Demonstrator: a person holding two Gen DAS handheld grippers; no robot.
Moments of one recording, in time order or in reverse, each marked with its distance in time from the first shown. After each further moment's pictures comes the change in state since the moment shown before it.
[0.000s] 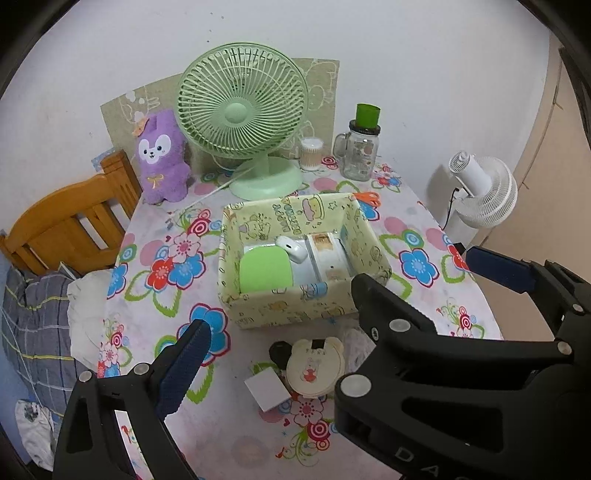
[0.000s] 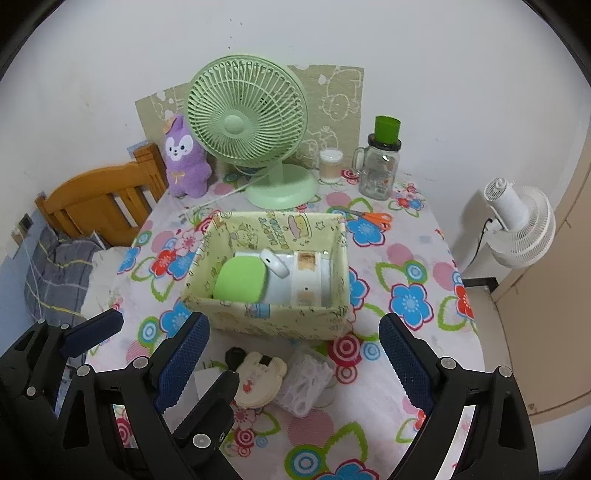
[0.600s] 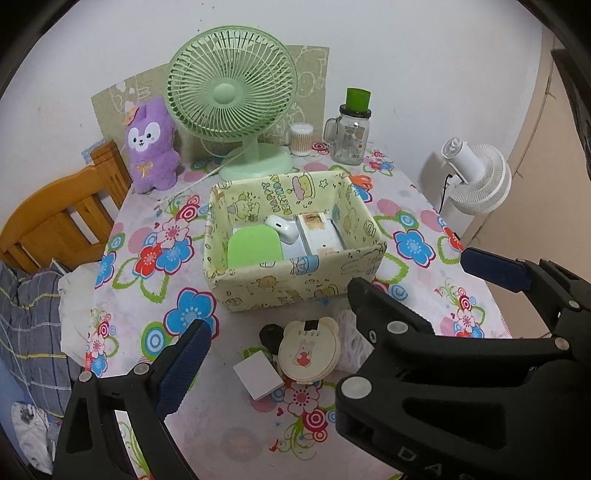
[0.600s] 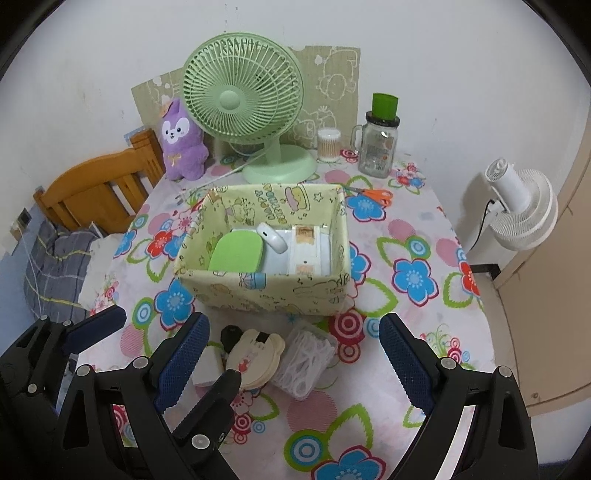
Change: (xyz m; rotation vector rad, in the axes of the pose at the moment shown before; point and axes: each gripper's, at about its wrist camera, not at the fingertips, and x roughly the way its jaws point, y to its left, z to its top) left arm 0.014 -0.004 -0.024 0.016 0.022 -0.024; right arm 0.015 -0.003 -0.025 0.012 0.037 0.007
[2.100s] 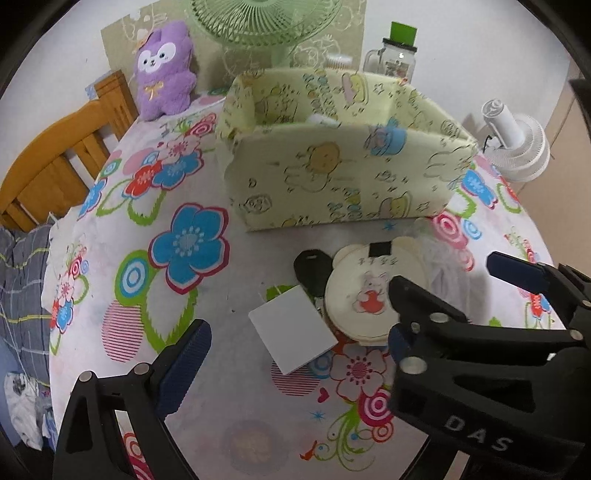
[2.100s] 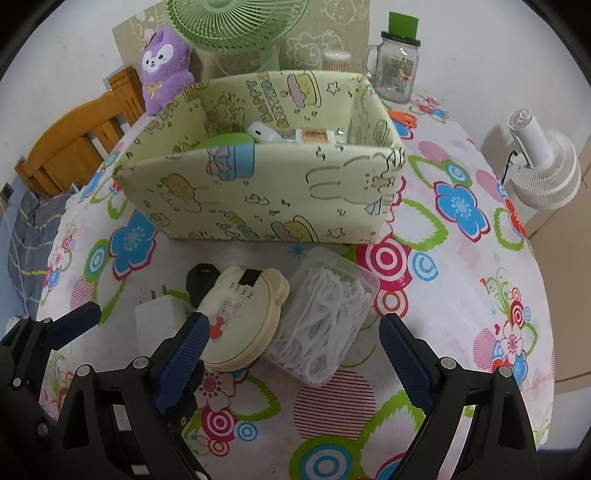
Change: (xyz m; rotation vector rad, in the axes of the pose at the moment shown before) left arm 0.093 0.036 -0.064 -0.055 0.138 0.055; right arm 0.106 0.009 -0.061 0.005 0.153 -0.024
